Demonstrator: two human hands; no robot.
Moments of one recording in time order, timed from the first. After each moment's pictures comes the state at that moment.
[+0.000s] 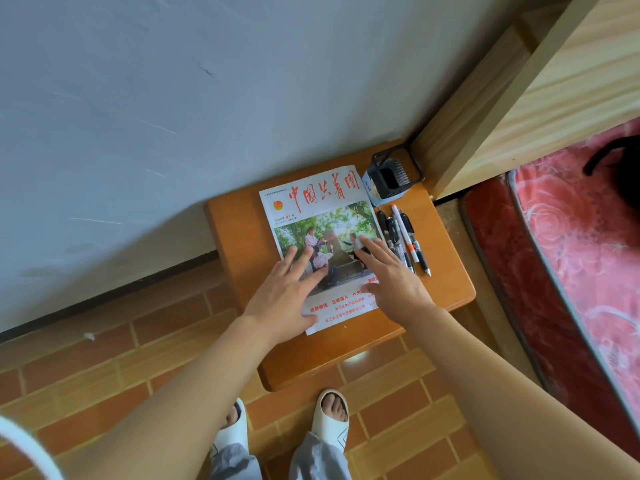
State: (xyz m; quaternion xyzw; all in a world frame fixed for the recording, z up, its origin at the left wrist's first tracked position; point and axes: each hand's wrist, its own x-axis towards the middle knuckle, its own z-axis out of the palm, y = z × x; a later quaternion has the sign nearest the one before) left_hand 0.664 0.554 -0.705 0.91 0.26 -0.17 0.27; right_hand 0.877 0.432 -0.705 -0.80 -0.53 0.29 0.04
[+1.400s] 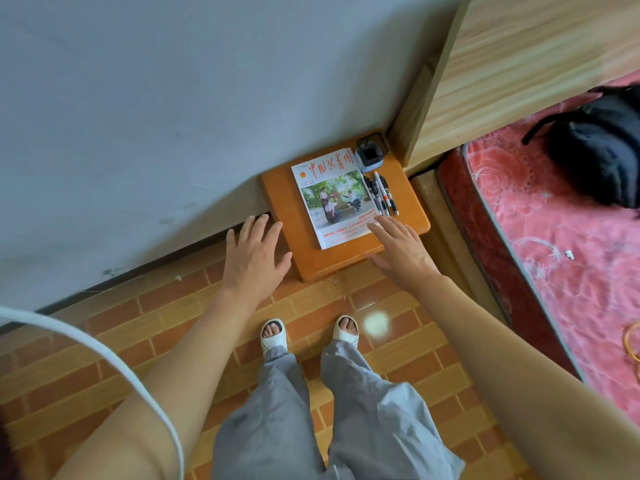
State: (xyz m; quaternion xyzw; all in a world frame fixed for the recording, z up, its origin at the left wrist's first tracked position) left_hand 0.534 0.469 -0.422 0.90 0.42 -0.11 0.11; right_hand 0.799 0.304 -0.459 -0.79 -0.57 0.22 0.03
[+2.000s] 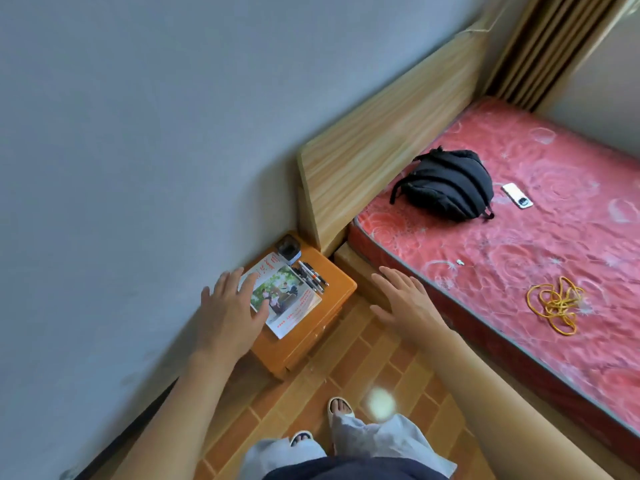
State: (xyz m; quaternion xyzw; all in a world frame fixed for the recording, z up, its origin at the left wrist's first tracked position) left_hand 0.597 0.451 -0.257 0.96 0.28 -0.01 0.06; right_hand 0.807 0.170 -0.285 -0.90 -0.40 0.13 0.07
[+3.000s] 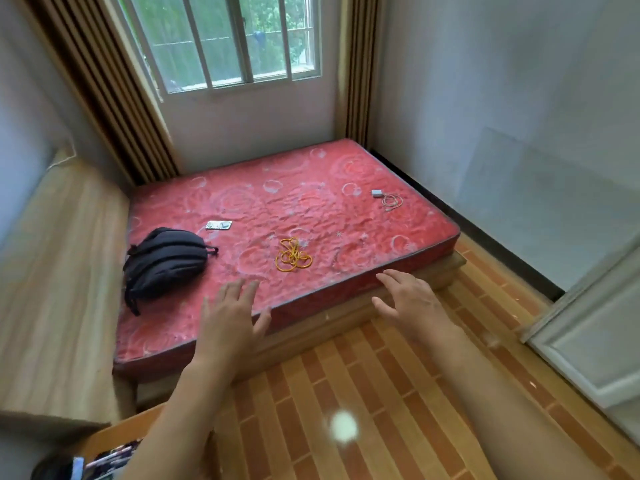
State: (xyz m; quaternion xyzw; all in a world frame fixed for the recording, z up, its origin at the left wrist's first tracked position) left_hand 0.704 0.098 -0.139 0.95 -0.30 0.05 0.11; right_hand 0.553 -0.210 -0.161 -0.97 0.19 -0.04 0.12
